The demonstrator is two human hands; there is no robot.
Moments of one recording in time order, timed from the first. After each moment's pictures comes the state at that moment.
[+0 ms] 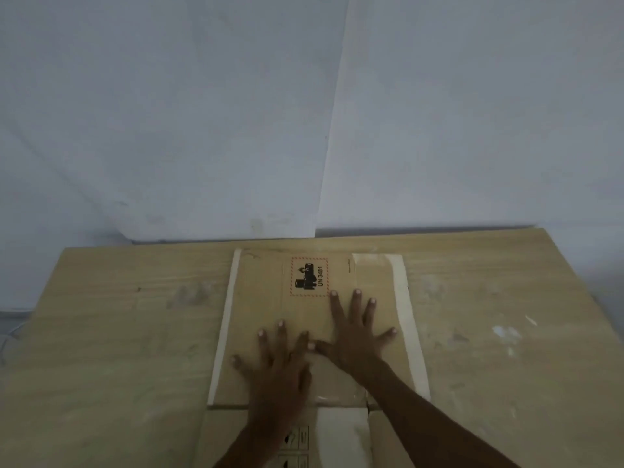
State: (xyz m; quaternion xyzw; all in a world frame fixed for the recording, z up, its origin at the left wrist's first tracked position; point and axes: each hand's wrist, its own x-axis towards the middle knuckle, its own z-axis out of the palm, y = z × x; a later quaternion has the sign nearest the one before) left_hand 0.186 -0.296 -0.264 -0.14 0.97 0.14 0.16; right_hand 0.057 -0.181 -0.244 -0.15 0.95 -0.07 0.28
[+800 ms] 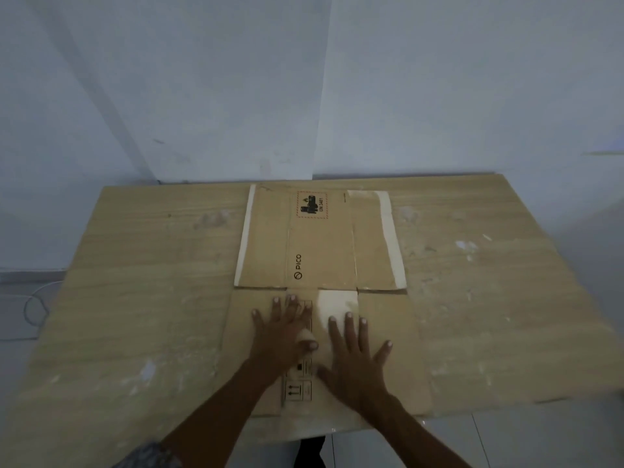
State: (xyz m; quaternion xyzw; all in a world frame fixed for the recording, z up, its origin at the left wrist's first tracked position) left_hand 0.307 -0.265 -0.260 -0.05 0.97 0.08 0.24; right_hand 0.293 -0.081 -0.254 -0.22 0.94 -0.04 0.25
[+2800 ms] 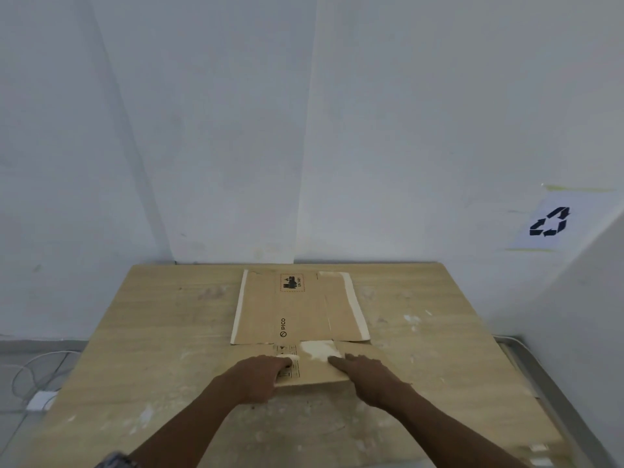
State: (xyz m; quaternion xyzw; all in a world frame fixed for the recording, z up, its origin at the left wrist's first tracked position) left_hand 0.341 -0.242 -0.076 0.00 0.96 0.16 0.23; right_hand 0.244 0.001 -0.075 -0.36 0.91 0.04 0.21
